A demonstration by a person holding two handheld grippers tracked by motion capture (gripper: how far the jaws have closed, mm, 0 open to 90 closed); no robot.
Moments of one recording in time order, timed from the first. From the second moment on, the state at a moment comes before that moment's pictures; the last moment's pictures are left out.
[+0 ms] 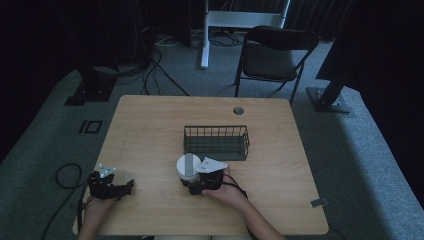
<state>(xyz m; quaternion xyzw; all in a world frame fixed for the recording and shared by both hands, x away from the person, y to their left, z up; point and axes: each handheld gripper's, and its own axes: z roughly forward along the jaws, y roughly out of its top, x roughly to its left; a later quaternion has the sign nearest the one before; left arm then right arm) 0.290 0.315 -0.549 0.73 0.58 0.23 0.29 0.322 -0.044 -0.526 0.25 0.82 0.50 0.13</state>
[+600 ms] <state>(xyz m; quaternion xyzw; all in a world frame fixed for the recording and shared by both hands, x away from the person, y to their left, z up) 0.290 0.315 -0.549 0.73 0.58 0.23 0.29 0.324 -0.048 -0.484 0.25 0.80 0.53 0.13</state>
